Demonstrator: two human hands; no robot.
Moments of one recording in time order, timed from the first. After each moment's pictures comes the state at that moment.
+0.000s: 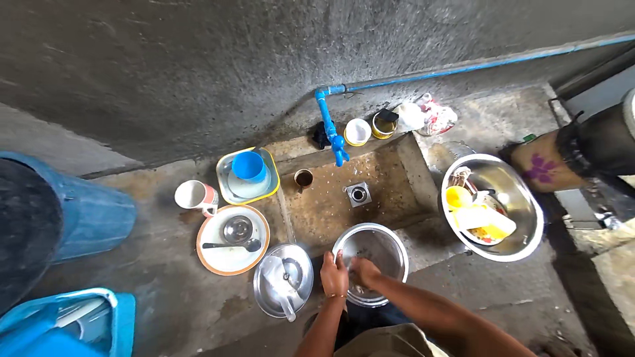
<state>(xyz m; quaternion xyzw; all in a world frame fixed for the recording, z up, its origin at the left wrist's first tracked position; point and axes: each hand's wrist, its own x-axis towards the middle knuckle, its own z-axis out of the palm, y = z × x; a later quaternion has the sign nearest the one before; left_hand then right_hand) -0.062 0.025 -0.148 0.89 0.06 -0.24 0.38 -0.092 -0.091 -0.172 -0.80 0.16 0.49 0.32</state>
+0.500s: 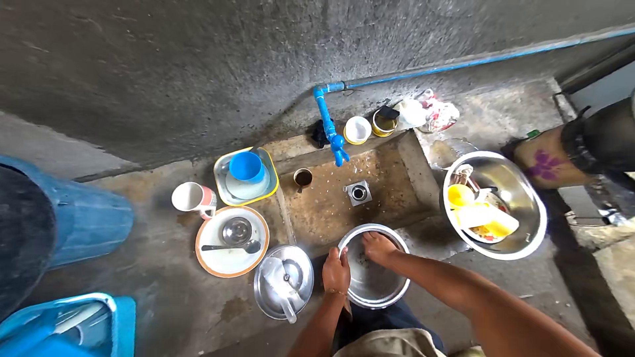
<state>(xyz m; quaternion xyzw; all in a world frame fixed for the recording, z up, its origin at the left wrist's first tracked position) -0.045 0.021 -0.144 0.89 -0.02 -0.32 0.31 -0.063 -0.145 -0.154 -0.90 -0.09 0.42 0.07</state>
